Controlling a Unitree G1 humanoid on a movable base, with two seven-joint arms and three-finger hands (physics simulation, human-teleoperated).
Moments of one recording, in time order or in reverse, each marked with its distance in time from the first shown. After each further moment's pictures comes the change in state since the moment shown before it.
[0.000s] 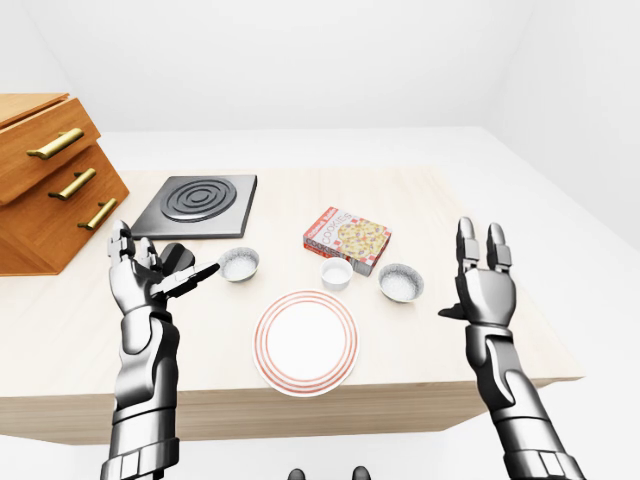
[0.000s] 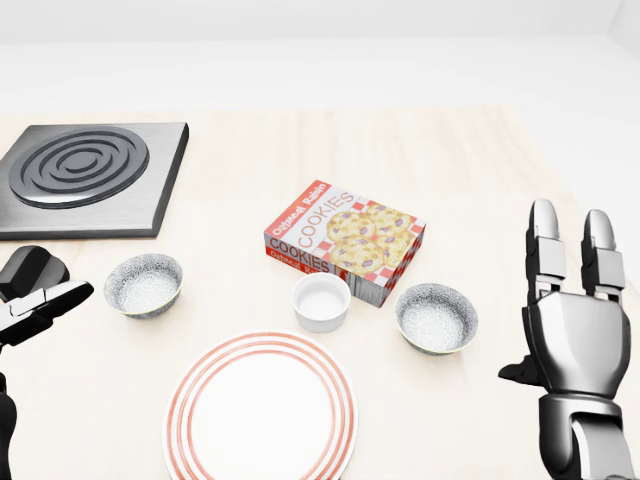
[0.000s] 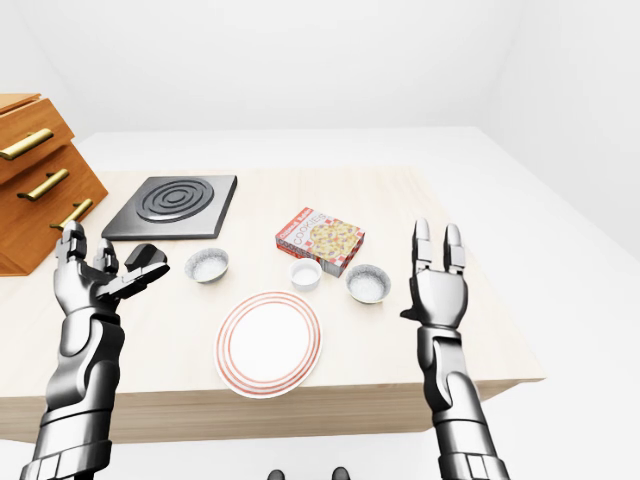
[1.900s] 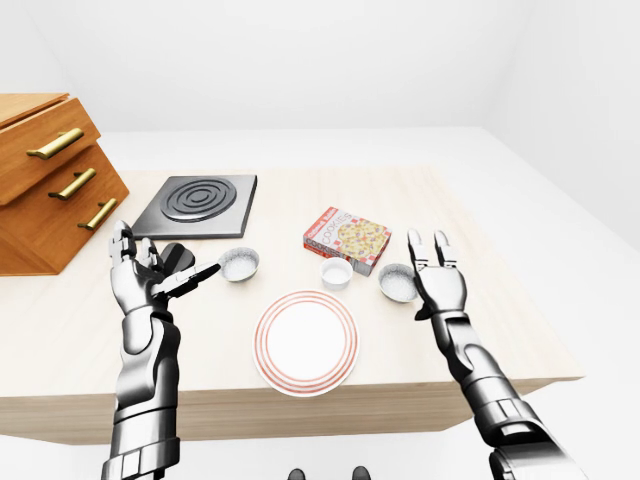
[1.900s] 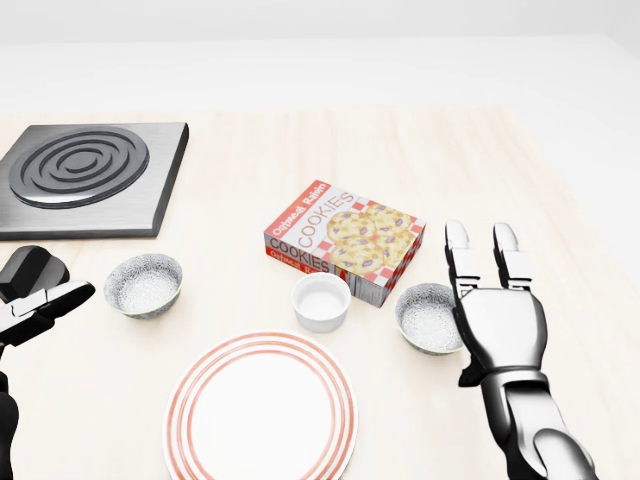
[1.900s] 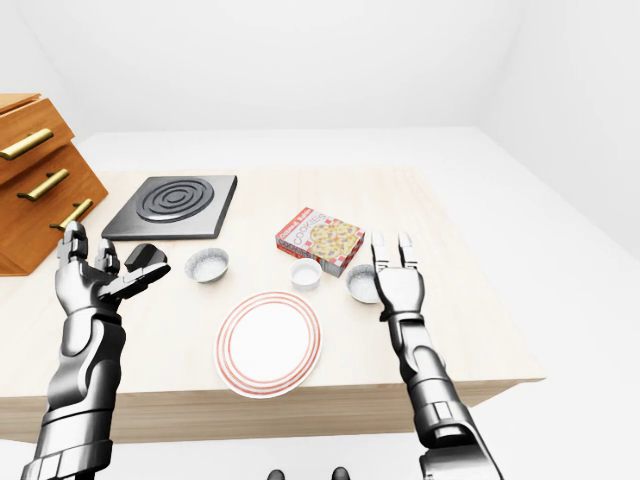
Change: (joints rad) left arm -0.002 -0.002 -0.002 0.011 -0.001 -0.007 -0.002; right arm -0.236 0.023 0.142 0.427 -0.110 0.000 0.000
